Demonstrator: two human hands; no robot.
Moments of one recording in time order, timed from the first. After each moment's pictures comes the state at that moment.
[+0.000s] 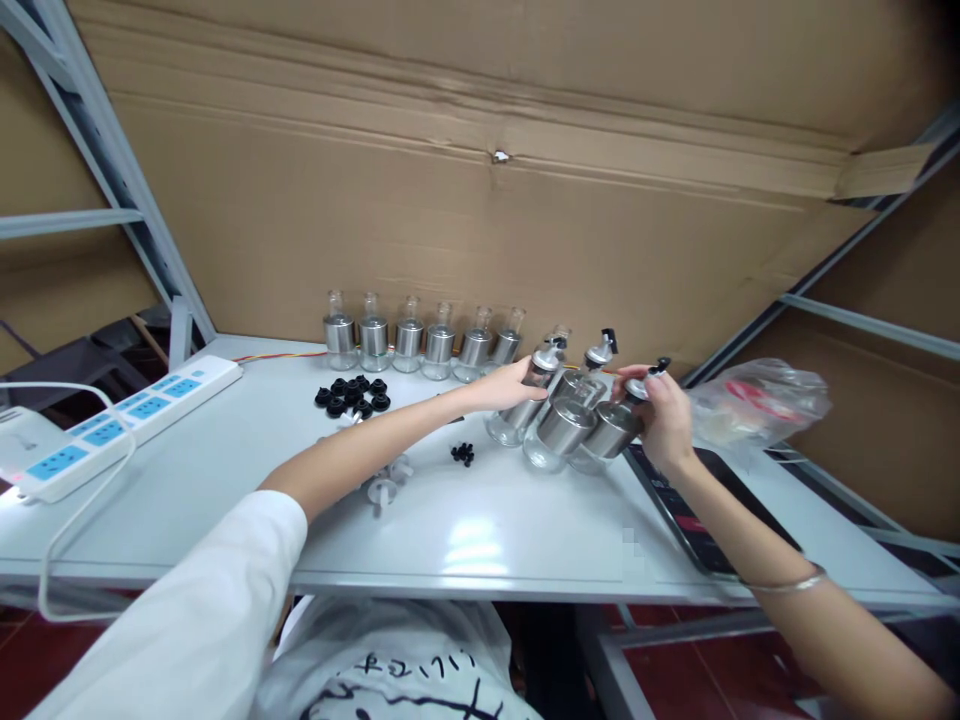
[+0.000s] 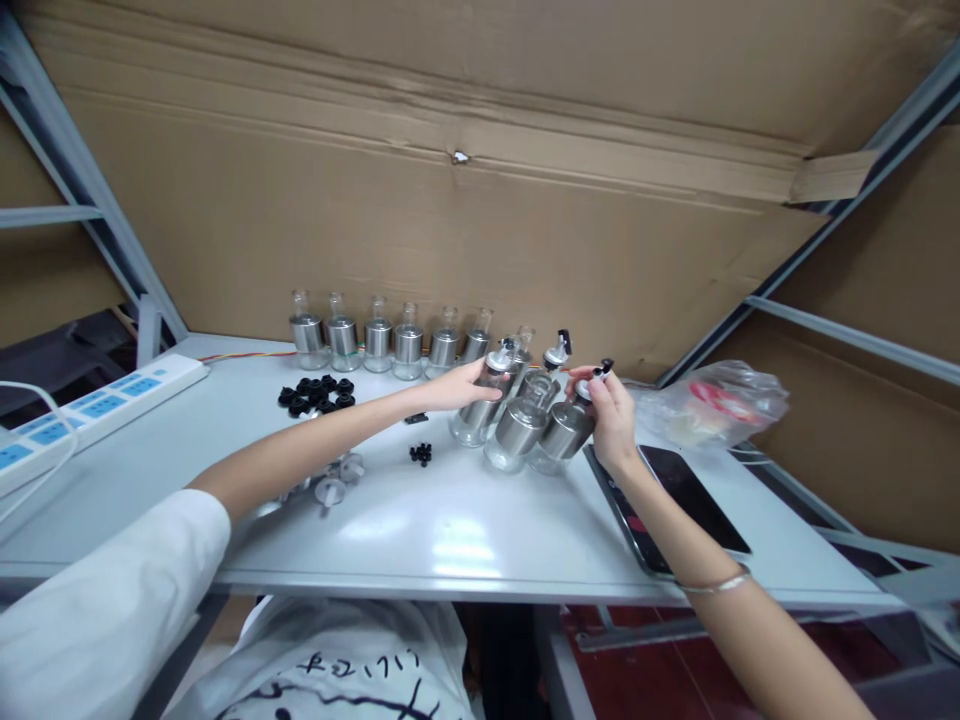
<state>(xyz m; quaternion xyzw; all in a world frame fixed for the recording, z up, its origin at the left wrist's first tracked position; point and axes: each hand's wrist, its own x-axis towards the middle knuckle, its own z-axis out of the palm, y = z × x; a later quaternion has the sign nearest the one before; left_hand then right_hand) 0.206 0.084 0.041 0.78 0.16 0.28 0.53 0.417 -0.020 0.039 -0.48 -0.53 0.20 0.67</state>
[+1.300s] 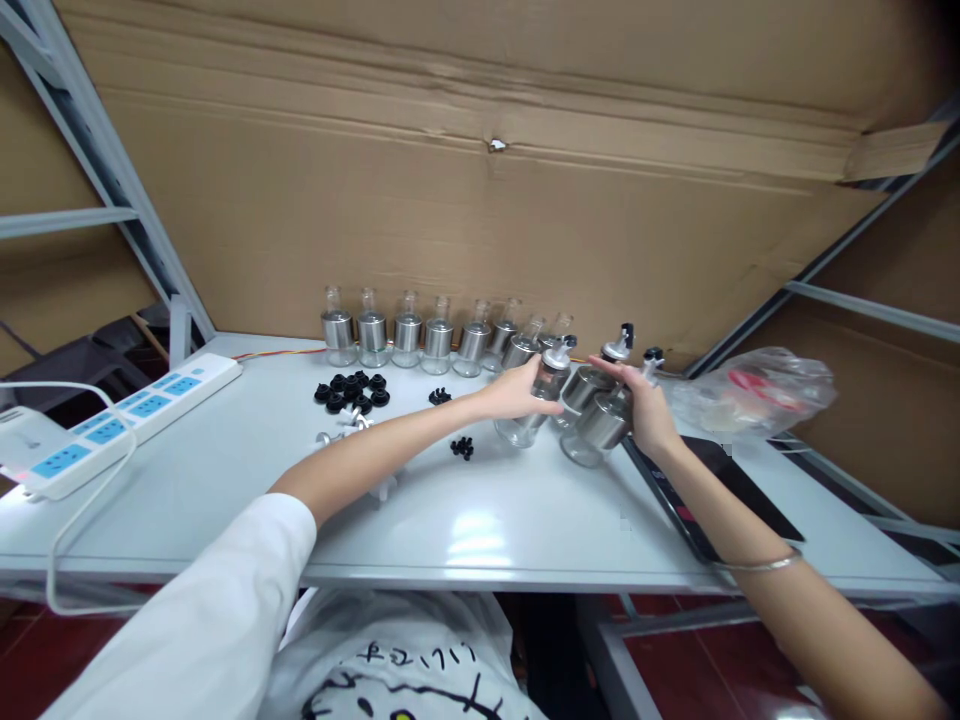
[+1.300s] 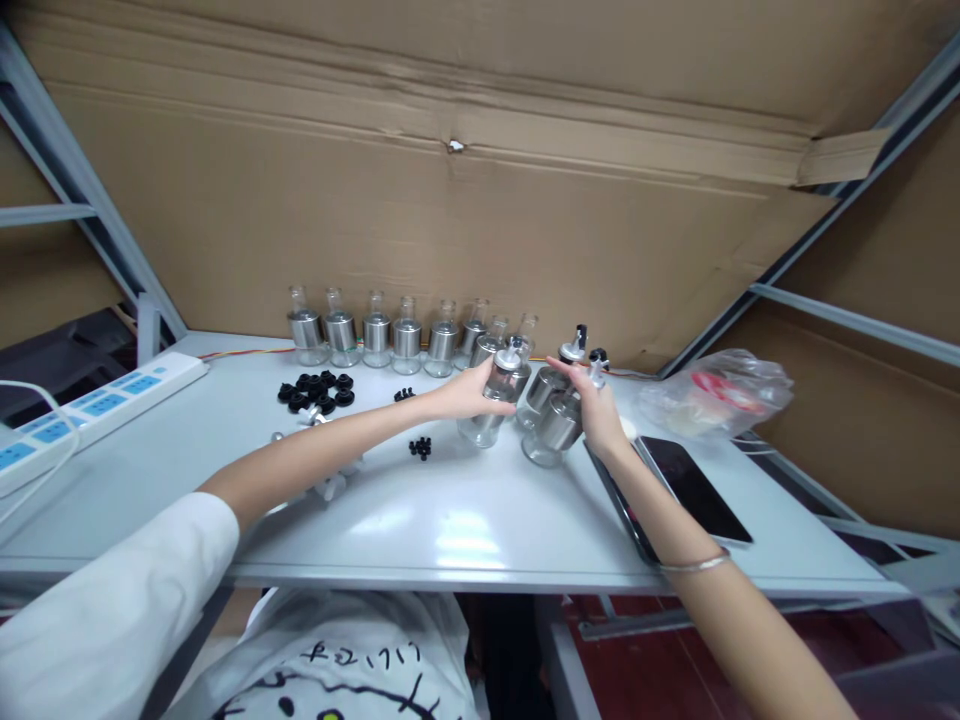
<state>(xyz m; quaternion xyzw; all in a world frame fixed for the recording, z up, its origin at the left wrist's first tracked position) 0.208 0.060 0.041 0.84 0.21 0.28 0.41 0.425 -0.005 0.022 -0.55 -0.56 0.19 0.58</state>
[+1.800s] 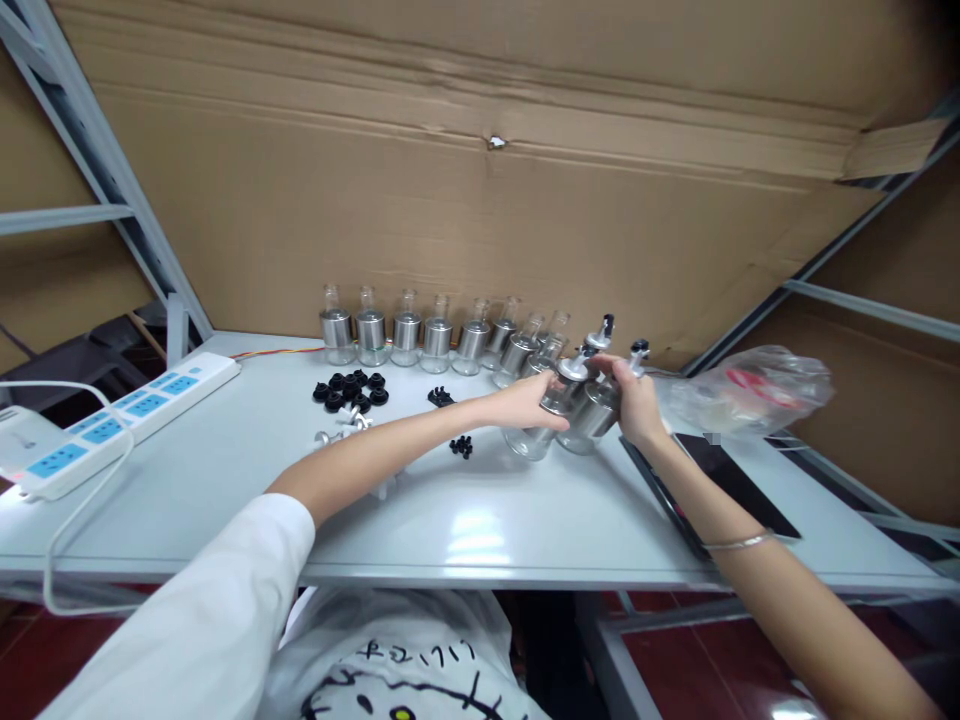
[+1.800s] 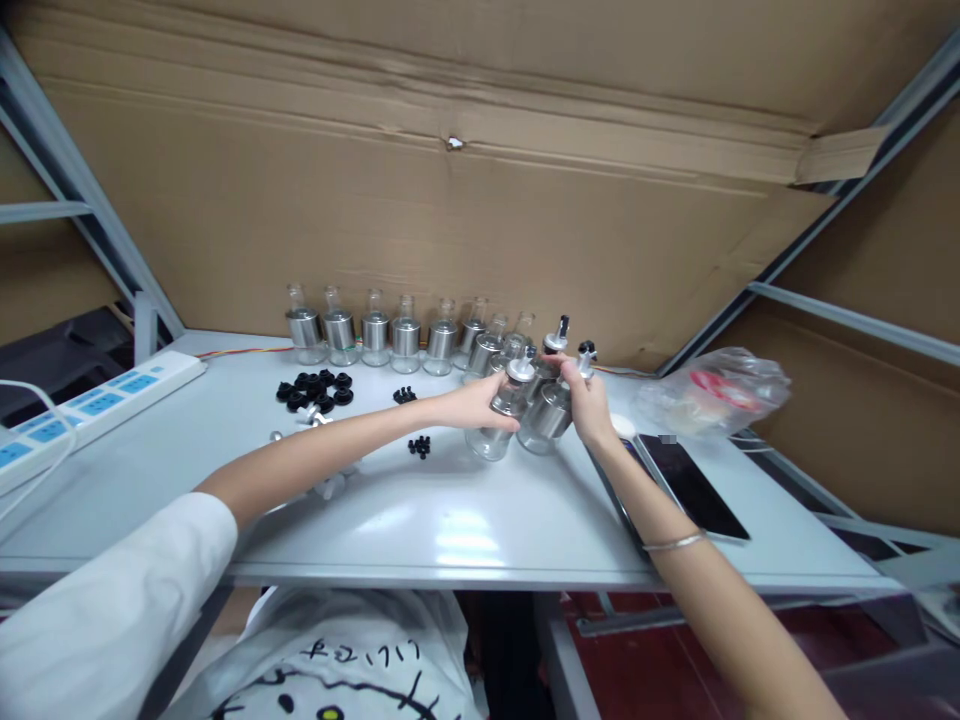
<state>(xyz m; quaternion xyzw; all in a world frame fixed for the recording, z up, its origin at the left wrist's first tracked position) 0.212 0.050 0.040 0.85 0.16 0.22 0.45 0.424 0.013 0.017 -0.54 -0.55 0.17 0.62</state>
